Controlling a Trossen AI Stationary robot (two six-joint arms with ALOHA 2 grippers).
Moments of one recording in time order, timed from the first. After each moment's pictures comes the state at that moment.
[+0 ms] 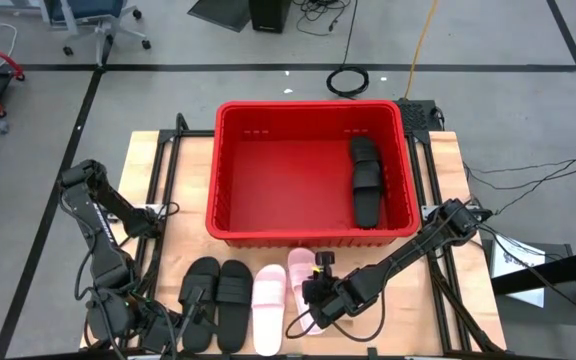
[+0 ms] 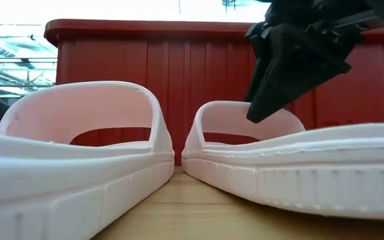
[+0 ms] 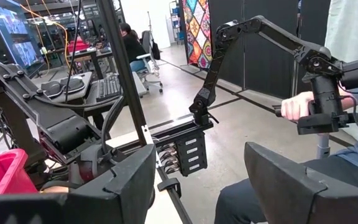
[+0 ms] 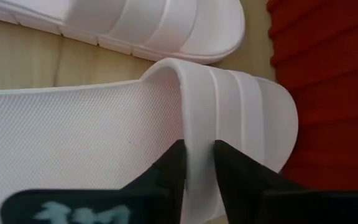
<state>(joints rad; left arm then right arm) -1.03 1.42 1.24 0.10 -0.60 0.07 0.58 1.98 1.39 -0.64 0.53 0.38</state>
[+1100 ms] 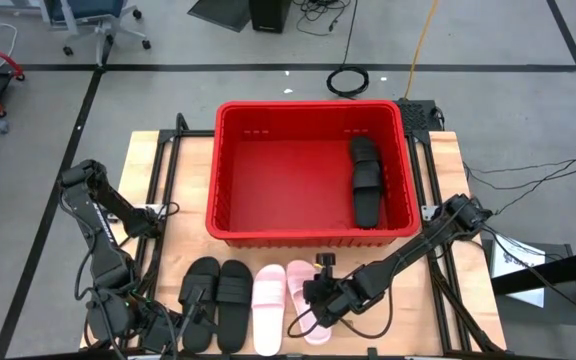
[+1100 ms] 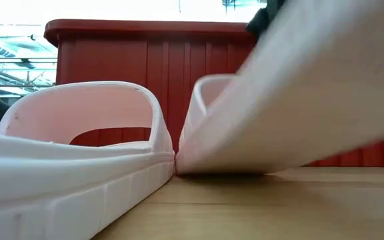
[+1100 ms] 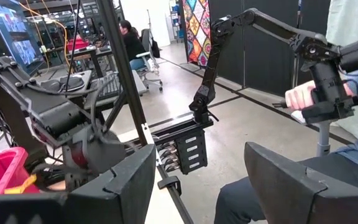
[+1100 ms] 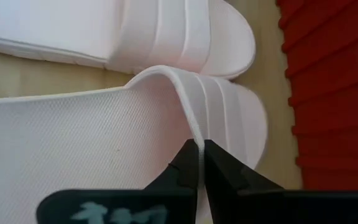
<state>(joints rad) -1.03 1.42 1.24 0.09 -0.60 0.07 0.59 1.91 1.39 -0.60 0.43 0.43</state>
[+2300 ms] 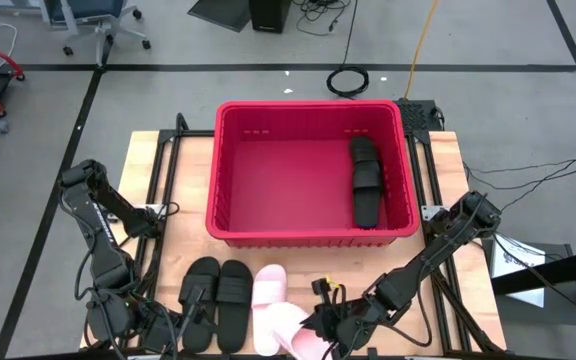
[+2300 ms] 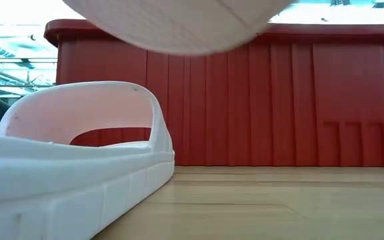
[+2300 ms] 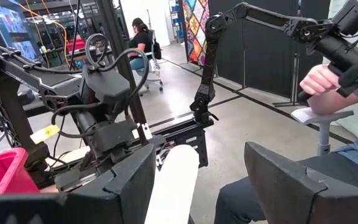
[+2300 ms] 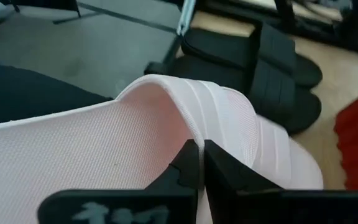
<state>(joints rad) -1.03 1.42 1.24 0.09 -0.60 0.07 0.71 1.82 1.39 -0.22 0.39 0.20</state>
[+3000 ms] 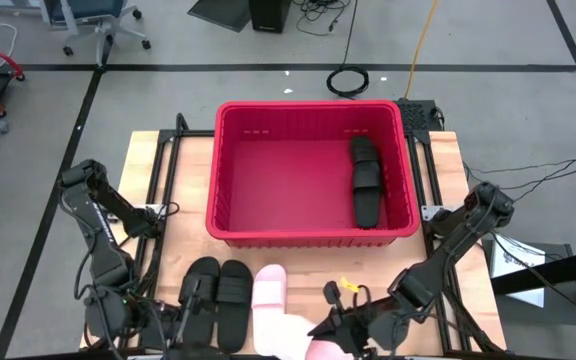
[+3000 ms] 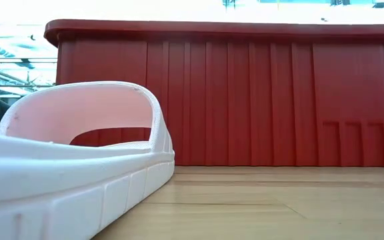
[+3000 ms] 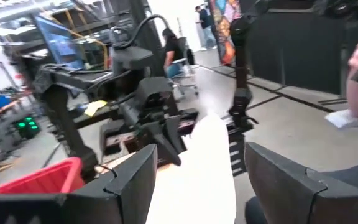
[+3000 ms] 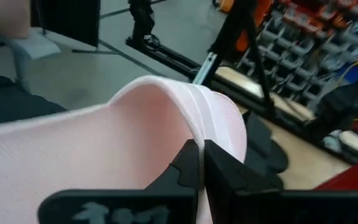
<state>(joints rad) -1.02 1.42 1.24 0.15 -0.75 0.22 0.78 1.69 1.39 -0.11 0.43 -0.12</state>
